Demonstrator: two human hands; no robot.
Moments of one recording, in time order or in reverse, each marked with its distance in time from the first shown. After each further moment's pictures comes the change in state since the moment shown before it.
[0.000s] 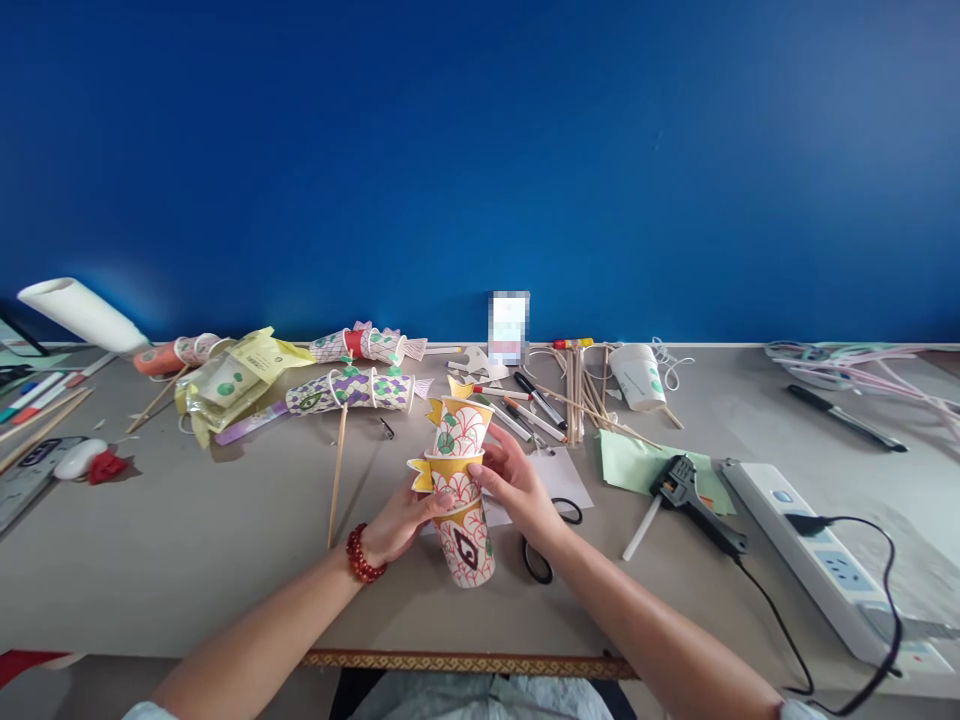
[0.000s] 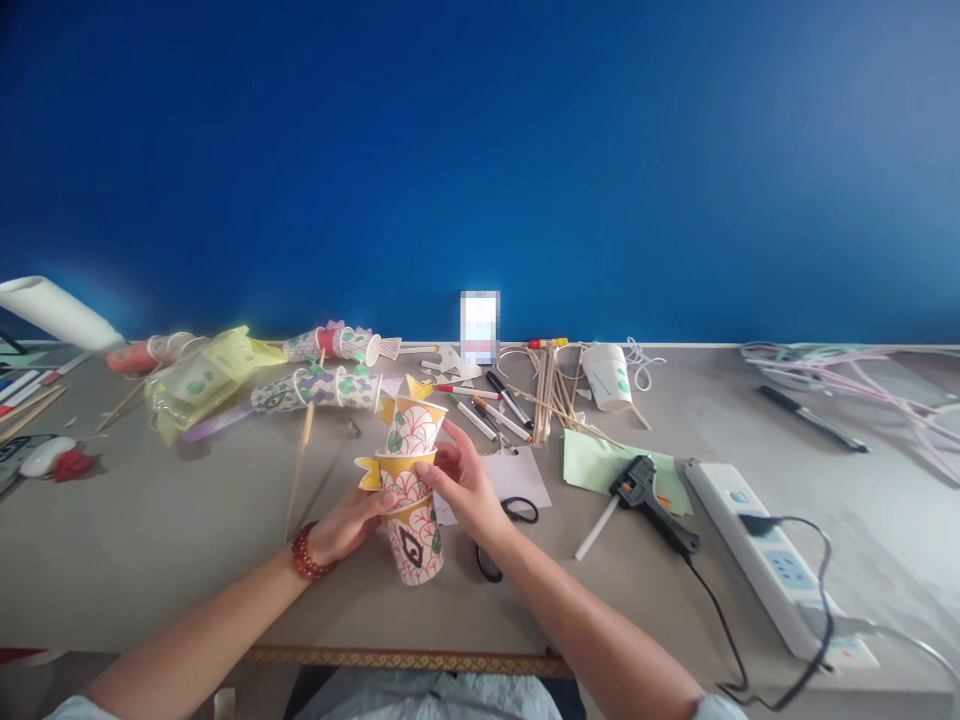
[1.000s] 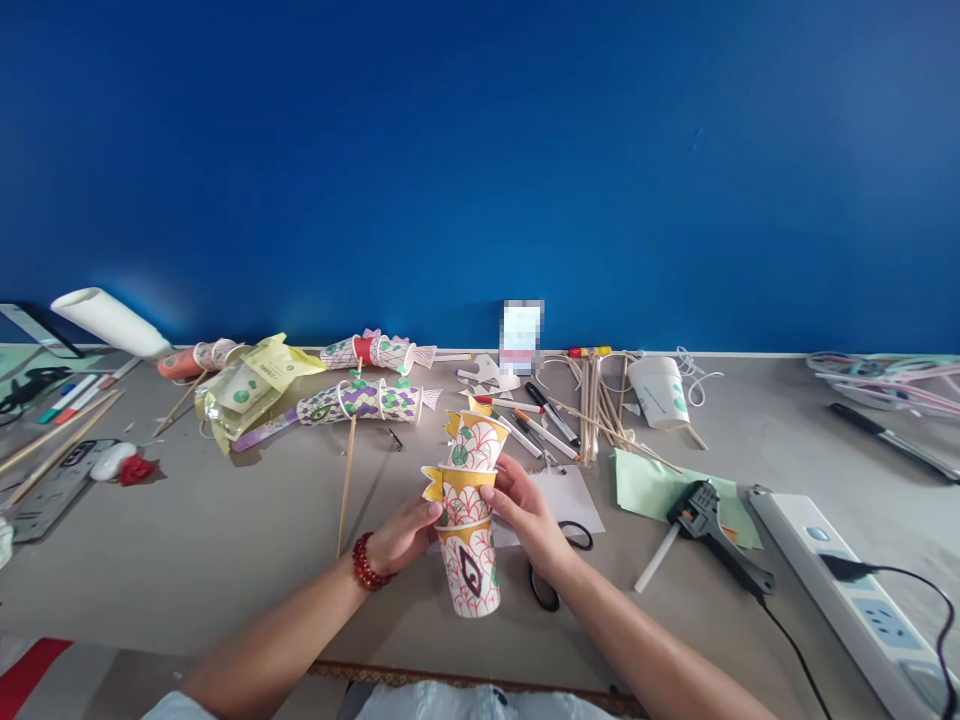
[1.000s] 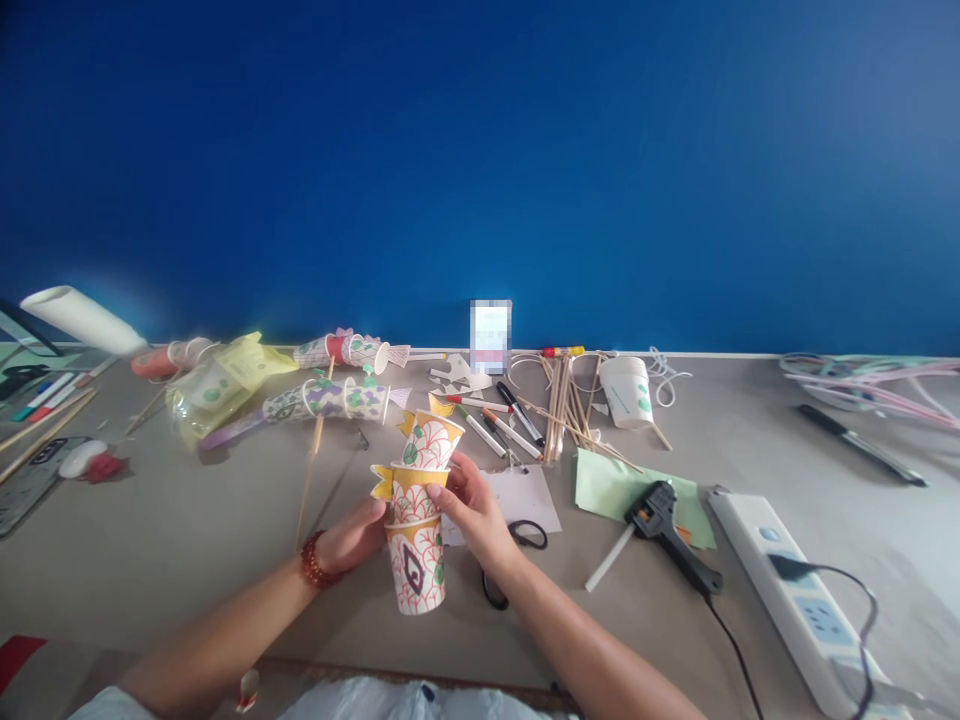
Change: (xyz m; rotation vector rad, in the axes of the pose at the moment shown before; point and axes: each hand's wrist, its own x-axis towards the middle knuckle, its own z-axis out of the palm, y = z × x) left_hand 0.007 -0.015 -0.020 -0.132 -0.126 -0.089; right_hand -0.001 -0.009 0.002 0.088 -0.022 0.120
